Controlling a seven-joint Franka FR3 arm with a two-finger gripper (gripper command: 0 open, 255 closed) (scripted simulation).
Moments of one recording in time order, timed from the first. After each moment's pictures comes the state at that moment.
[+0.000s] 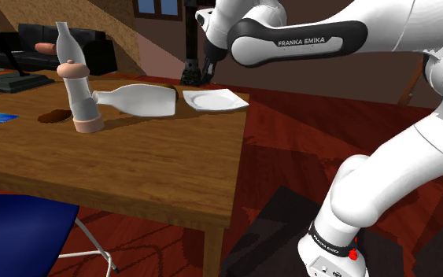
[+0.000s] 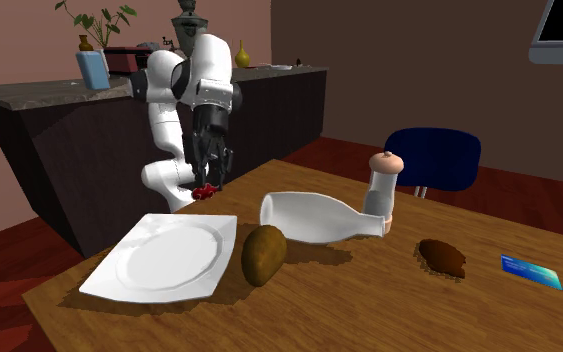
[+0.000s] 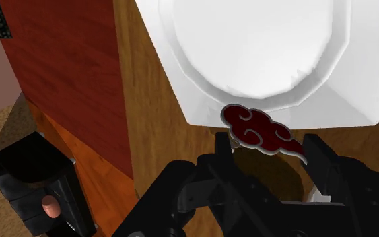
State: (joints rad) arm 0.01 -0.44 0.13 -2.12 -0.37 2.23 -0.41
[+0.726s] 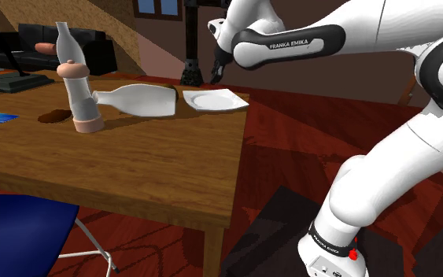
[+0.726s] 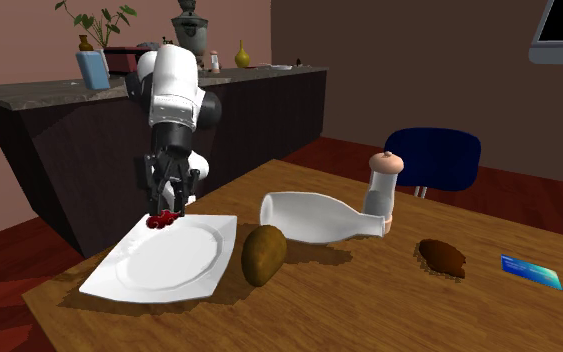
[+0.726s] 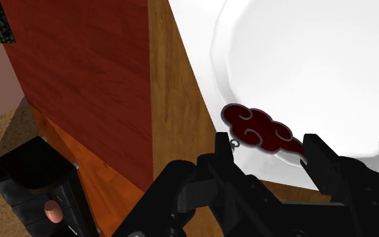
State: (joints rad) arm -0.02 -0.37 -0.01 -2.13 -0.35 2.36 -0.56
